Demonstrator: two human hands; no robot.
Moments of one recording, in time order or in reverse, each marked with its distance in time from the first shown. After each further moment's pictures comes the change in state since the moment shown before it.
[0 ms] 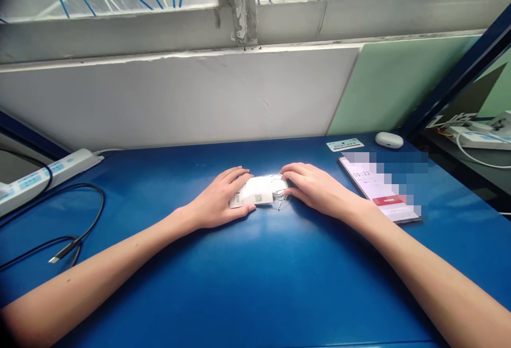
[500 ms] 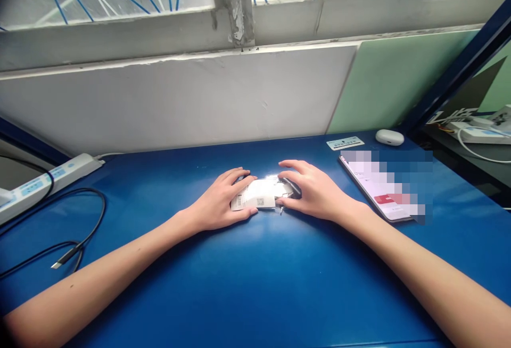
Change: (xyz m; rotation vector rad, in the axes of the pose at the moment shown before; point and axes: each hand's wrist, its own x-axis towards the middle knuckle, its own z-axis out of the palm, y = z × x) left_hand -0.001 0.000 -0.001 0.018 -0.010 0.008; right_hand 0.000 -0.015 0.007 0.011 0.104 0.098
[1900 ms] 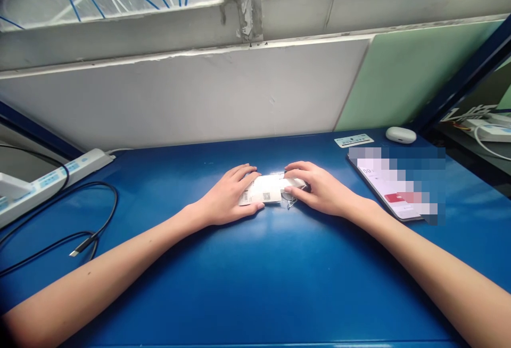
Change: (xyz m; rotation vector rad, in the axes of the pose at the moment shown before) left_hand 0.000 -0.001 0.003 0.038 -0.020 0.002; right_hand 0.002 0.004 0.003 0.196 -0.082 0.072
